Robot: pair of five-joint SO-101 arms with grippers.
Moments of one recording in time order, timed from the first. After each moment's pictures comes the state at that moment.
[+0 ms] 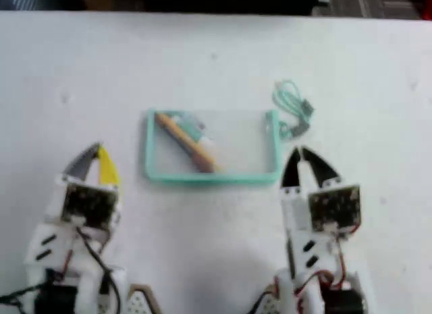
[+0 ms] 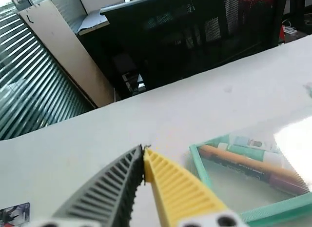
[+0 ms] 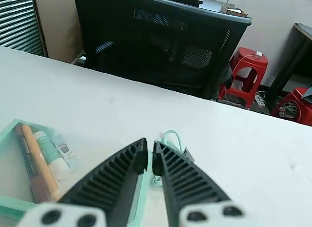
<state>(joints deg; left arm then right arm) -2.8 -105.0 68.3 60.7 -16.3 -6.6 -103.2 66.6 57.7 14.1</state>
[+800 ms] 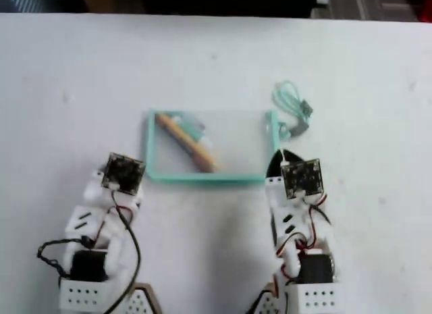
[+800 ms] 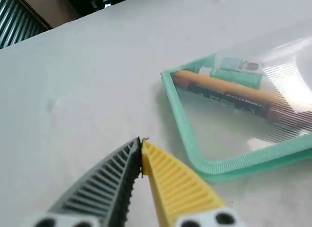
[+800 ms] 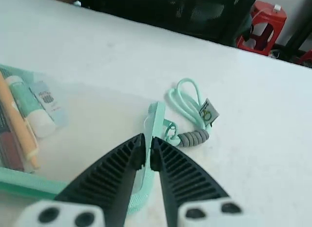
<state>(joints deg) -2.9 -104.1 97.0 45.0 -16.3 -6.6 -102.9 96.4 36.7 14.2</state>
